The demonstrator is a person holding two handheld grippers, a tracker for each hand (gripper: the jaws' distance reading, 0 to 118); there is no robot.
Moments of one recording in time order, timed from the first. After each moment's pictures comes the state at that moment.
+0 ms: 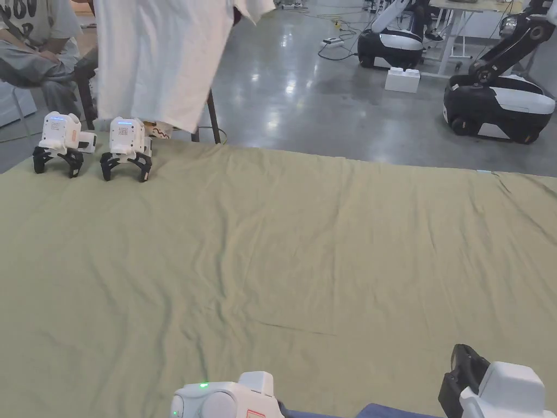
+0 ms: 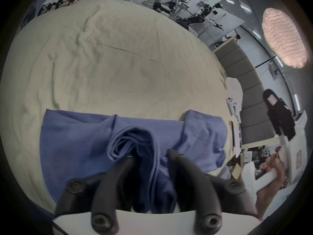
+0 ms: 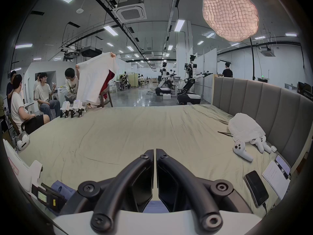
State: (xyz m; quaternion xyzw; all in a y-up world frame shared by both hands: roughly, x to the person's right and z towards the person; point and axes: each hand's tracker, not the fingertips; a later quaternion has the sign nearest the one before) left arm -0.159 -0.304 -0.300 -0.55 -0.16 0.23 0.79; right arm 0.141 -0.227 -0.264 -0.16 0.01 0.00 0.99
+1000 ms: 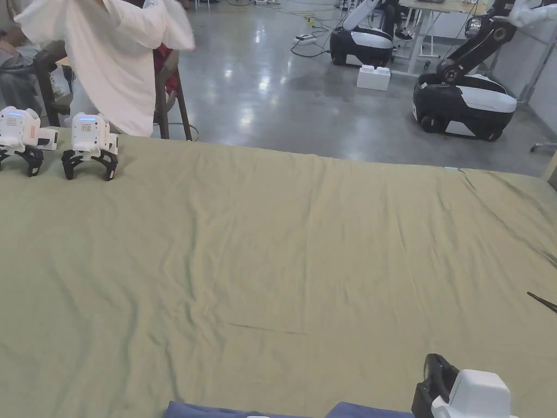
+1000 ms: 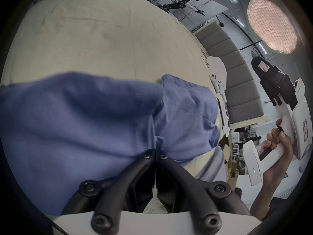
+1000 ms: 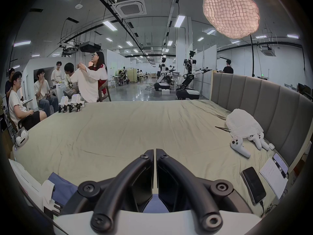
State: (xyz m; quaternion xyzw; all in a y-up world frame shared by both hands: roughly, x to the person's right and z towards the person) left arm -0.117 -0.352 -0.281 -0.56 -0.27 0.24 0.74; right arm 0.150 -0.235 -0.258 -0.19 0.00 0.01 0.98
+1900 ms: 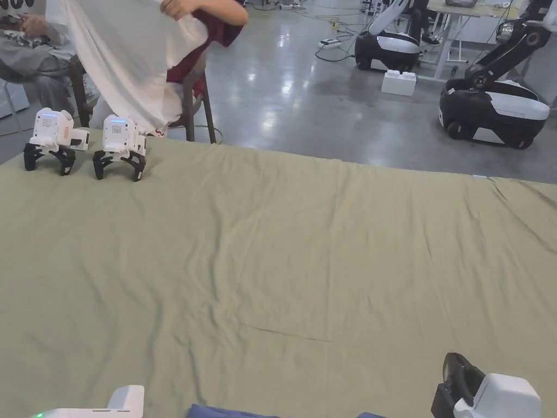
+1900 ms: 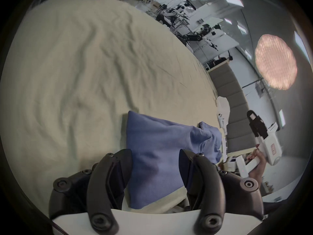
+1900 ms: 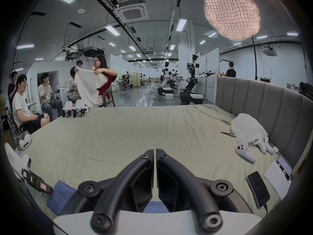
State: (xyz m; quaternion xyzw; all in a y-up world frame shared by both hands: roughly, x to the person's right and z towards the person) left arm -0.329 -0.345 -0.269 -0.49 -0.18 0.34 0.78; right arm 0.139 -0.223 -0.264 -0.16 0.02 0.00 0.99
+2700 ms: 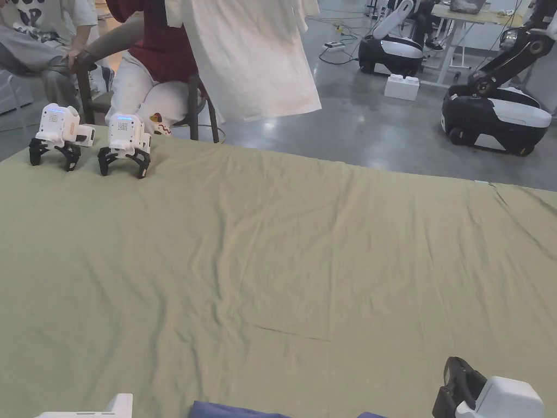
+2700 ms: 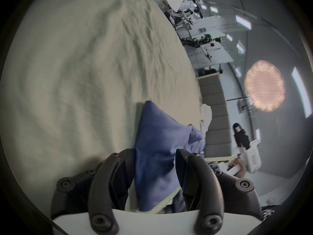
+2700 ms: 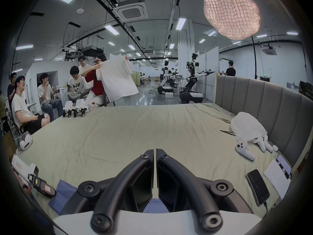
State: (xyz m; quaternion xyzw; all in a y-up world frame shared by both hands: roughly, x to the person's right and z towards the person) left arm -0.355 -0.398 -0.270 -0.47 -0.23 0.46 0.72; right arm 0.135 -0.221 -0.259 -0.17 0.02 0.00 0.99
